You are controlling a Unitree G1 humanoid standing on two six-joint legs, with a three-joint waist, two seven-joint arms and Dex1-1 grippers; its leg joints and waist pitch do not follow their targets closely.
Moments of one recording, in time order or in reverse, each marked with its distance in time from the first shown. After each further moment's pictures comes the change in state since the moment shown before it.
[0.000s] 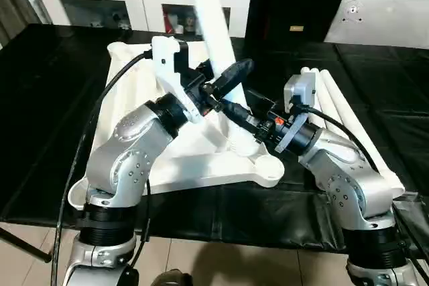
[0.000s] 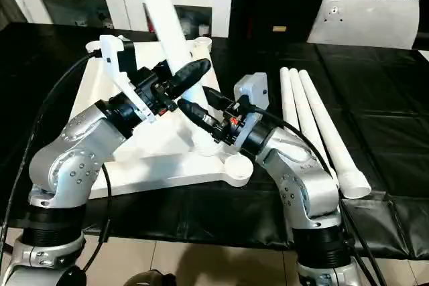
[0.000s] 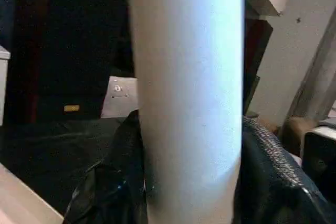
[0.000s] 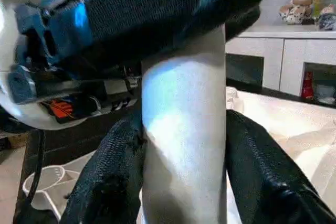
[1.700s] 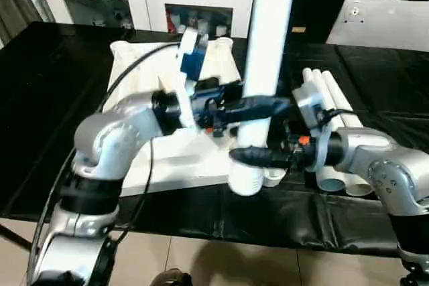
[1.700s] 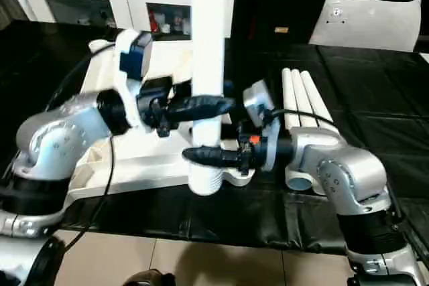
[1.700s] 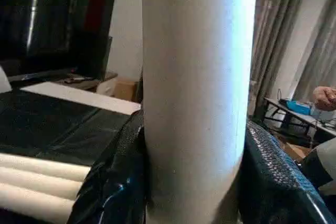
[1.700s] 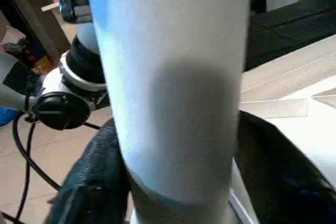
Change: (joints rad) left arm -0.172 0.178 -0.060 0.112 -0.233 0.200 -0.525; right arm -0.079 -0.318 0.052 -0.026 0.277 0.346 0.396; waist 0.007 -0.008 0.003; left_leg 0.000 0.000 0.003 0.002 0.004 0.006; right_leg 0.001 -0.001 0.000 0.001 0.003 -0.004
